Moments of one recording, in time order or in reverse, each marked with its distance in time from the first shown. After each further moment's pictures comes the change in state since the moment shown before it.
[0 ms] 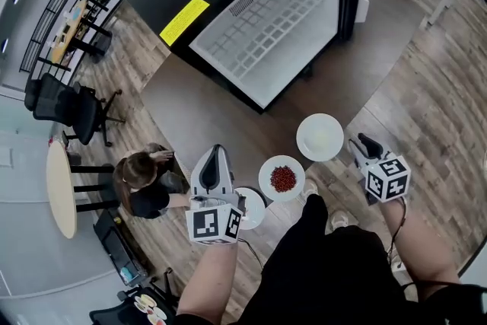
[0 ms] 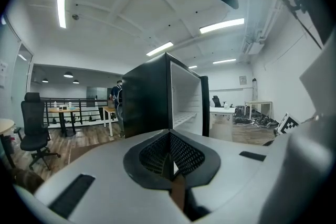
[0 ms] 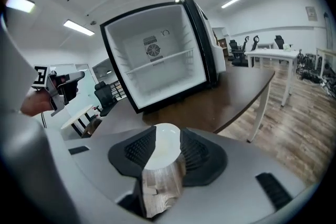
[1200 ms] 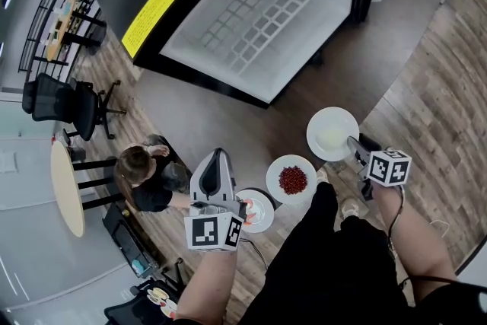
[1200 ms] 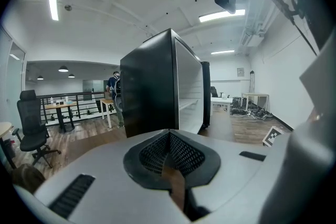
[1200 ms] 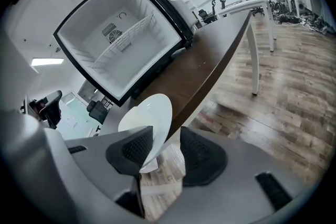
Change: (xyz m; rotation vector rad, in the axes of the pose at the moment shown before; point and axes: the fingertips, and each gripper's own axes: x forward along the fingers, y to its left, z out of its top) left arm 0.029 0.018 -0.045 0.016 0.121 -0.031; right arm 0.086 -0.022 -0.090 0.444 0.124 0.016
